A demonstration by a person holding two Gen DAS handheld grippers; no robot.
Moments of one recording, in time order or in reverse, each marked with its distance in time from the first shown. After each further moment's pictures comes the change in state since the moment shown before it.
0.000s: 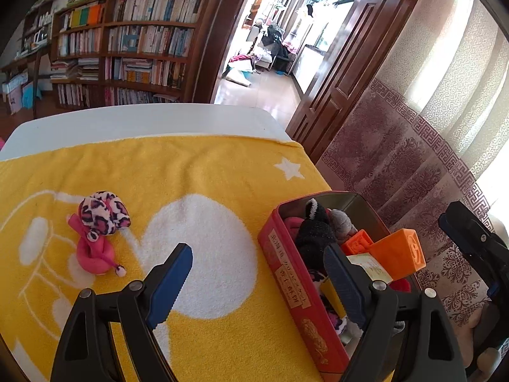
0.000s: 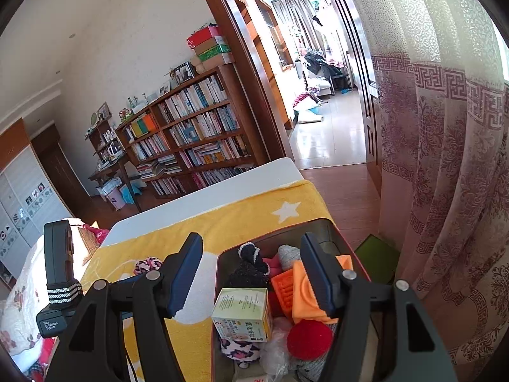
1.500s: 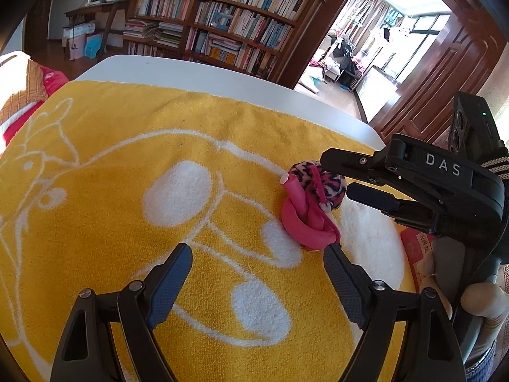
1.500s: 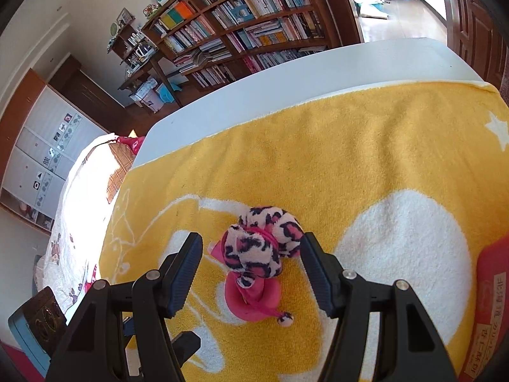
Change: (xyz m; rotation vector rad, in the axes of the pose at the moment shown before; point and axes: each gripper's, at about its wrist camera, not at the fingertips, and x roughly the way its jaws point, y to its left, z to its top) left arm -0.029 0.188 -0.041 -0.239 -0.002 0.143; right arm 0.239 0.187 -0.065 -0.009 0.547 0.206
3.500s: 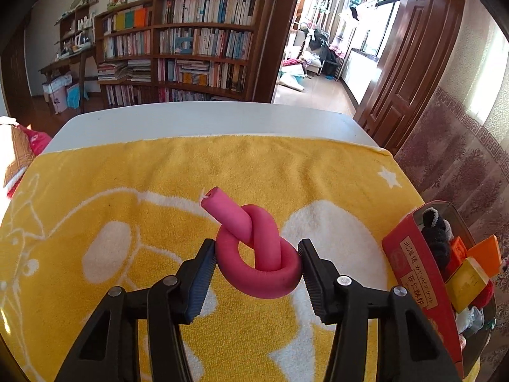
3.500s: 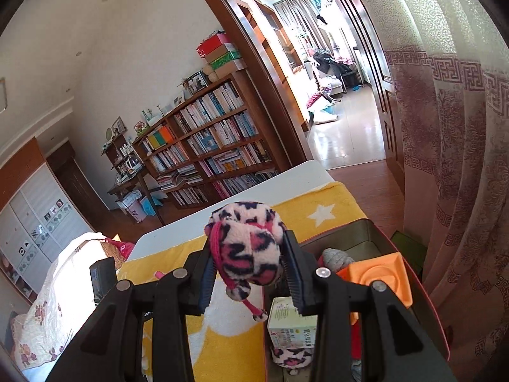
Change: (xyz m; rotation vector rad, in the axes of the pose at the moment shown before) left arm 0.019 -0.113 0.022 0.227 -0.055 0.048; right arm -0.280 -0.118 -0.078 0.076 -0.610 -0.111
